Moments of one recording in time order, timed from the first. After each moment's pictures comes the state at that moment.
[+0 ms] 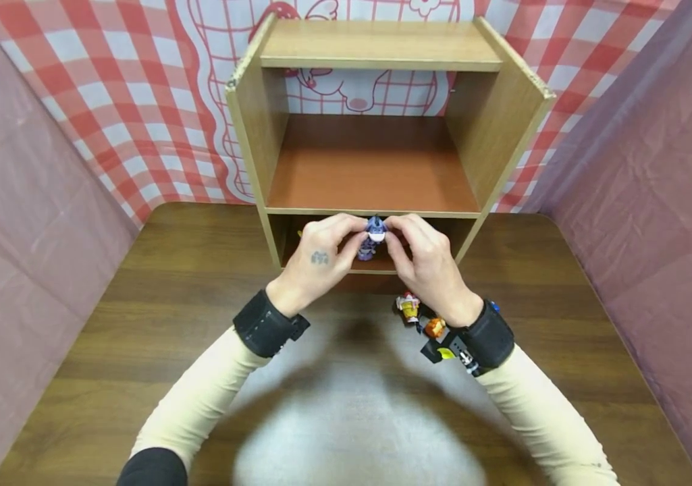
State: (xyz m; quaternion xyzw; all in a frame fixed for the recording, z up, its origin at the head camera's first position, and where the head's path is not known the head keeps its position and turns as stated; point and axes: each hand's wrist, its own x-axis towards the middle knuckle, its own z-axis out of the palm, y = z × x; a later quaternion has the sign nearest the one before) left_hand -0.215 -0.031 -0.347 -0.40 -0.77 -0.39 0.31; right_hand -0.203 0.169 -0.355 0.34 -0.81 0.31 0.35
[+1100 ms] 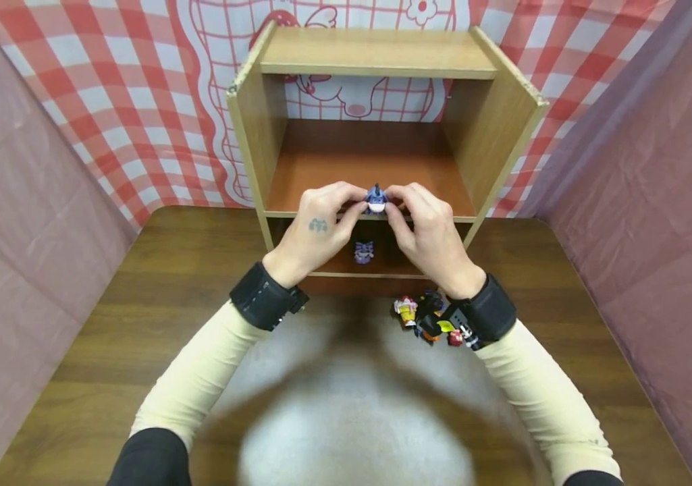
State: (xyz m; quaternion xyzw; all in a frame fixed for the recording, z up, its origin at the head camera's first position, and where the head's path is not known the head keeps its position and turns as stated) left_hand -0.237 -0.031 -0.310 -0.40 -0.76 -0.38 0.33; right_hand -0.222 0.169 -0.315 0.34 -0.82 0.30 0.36
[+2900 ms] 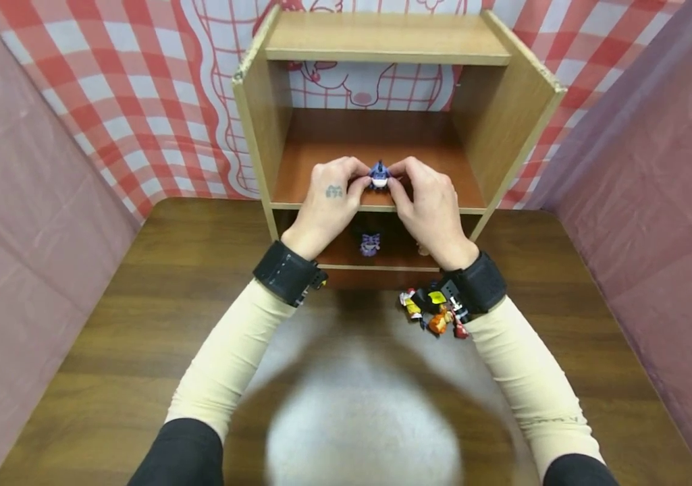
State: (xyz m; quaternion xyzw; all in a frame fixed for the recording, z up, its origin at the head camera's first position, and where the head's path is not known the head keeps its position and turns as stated) left_hand -0.268 -0.020 -0.307 -0.28 -0.84 -0.39 0.26; right_hand -0.253 0.156 -0.312 0.23 -0.87 0.30 0.32
